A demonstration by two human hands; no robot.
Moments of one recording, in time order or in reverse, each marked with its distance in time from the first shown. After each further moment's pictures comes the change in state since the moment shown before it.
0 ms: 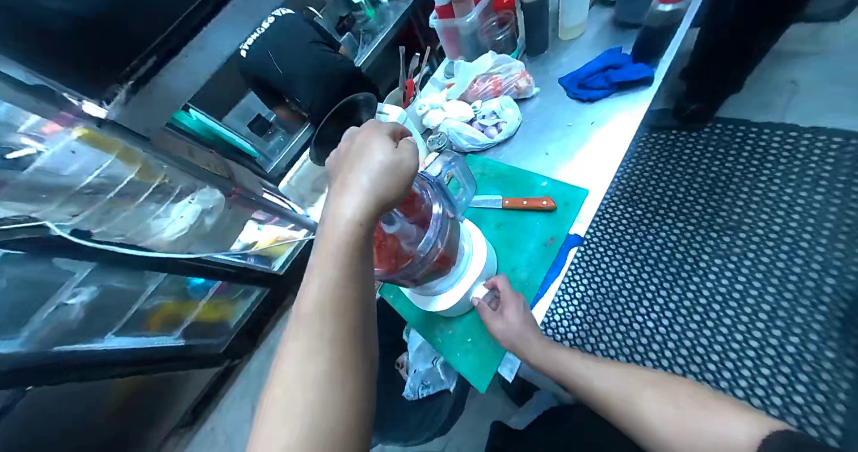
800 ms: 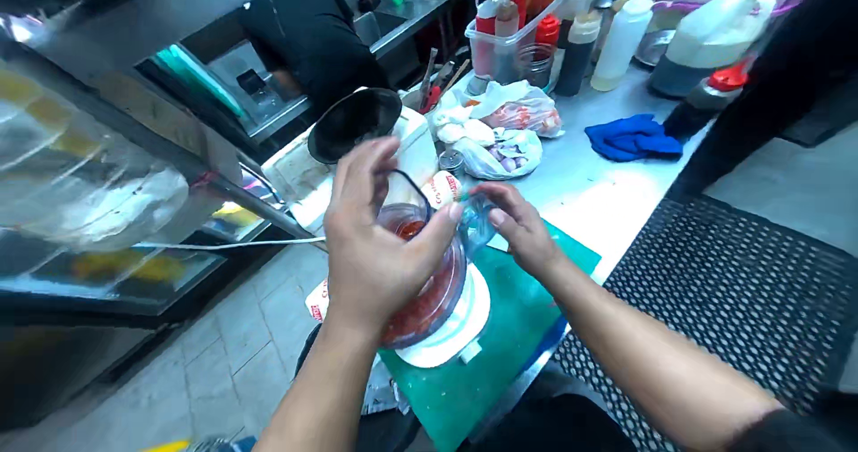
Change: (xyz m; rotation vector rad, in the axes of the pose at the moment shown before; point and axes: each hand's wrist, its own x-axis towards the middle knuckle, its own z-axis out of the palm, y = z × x) left_hand -0.021 -0.034 0.053 -0.703 0.591 0.236; right_hand 0.167 -0.135 -0.107 0.161 -0.153 -0.674
